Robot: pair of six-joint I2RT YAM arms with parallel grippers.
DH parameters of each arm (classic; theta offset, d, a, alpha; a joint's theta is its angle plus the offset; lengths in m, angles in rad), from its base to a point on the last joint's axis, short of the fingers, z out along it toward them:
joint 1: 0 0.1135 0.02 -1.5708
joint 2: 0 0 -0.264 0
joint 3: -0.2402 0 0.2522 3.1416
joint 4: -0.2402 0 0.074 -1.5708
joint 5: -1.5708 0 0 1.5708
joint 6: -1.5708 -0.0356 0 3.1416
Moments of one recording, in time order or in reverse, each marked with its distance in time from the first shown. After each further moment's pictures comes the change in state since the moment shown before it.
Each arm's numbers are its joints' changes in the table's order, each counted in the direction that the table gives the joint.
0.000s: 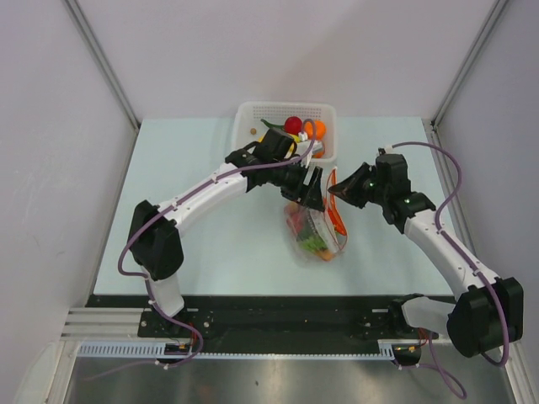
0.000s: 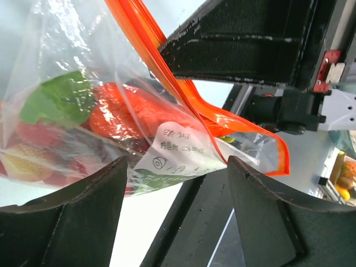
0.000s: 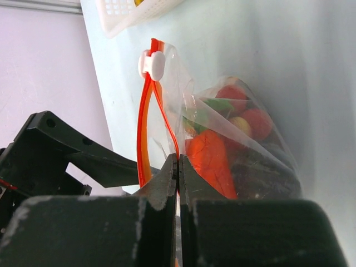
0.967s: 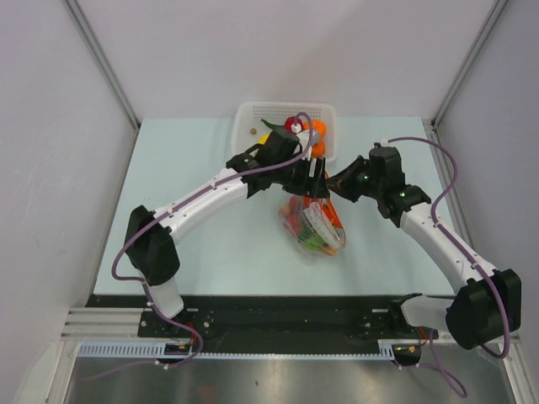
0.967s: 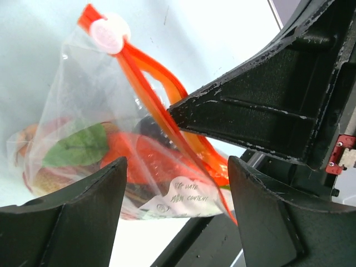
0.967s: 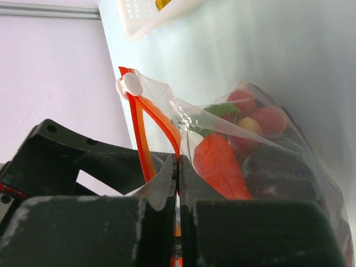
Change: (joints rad) left arm -0.059 -0.042 0.005 0.089 0.325 0.174; right arm 0.051 0.053 -0.080 -0.005 -0.032 -0.097
